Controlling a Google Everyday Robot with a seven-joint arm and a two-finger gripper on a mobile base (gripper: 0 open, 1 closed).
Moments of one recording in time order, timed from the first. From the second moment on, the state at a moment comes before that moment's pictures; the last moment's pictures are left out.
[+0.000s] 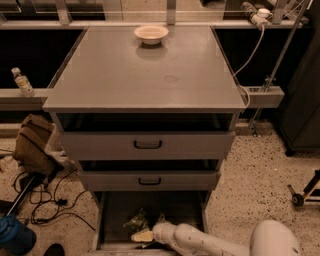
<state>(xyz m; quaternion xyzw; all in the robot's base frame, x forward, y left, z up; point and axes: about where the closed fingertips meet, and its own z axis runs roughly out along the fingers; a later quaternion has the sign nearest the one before) 0.546 0.049 0.147 -0.26 0.85 0.28 0.37</state>
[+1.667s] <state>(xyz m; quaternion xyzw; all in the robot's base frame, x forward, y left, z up) 0.458 -0.125 0.361 -0.14 0.83 0.10 0.54</state>
